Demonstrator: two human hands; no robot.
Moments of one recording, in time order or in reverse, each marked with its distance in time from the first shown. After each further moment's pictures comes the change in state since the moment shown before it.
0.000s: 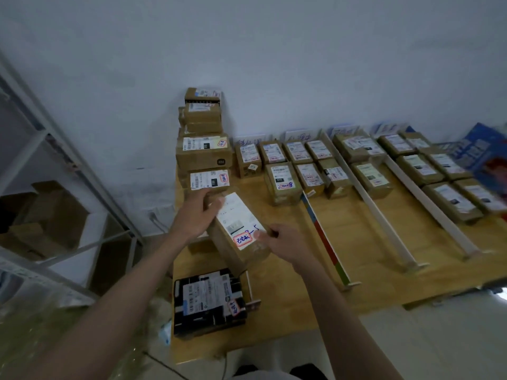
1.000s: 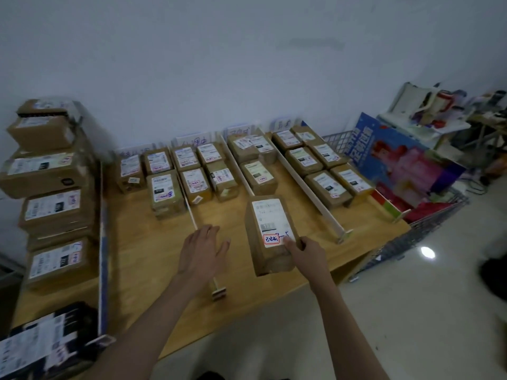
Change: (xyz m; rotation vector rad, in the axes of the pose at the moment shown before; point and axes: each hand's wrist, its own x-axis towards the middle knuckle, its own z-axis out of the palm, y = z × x) left_hand -0.035 0.213 0.333 0.538 -0.112 0.256; right_hand -0.088 0.242 -0.307 0.064 0.518 0.318
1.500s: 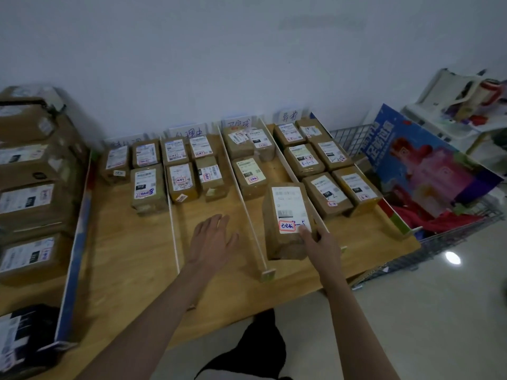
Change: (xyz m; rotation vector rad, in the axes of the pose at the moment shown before) left_hand 0.081 0.097 0.044 0.076 0.006 -0.051; right_hand 0.122 0.037 -0.077 0.130 0.017 -0.044
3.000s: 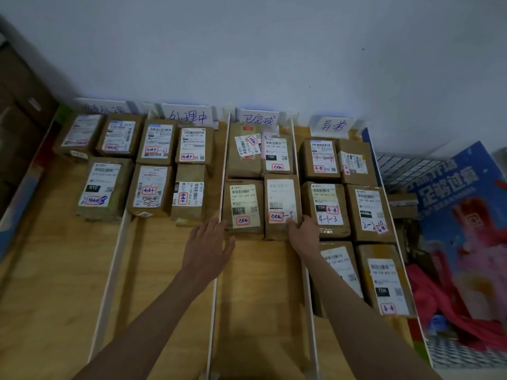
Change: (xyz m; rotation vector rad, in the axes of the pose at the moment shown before) left_hand 0.236 0.034 0.075 -0.088 -0.086 -0.313; right_hand 0.365 -0.042 0.101 -0.349 -0.292 0.020
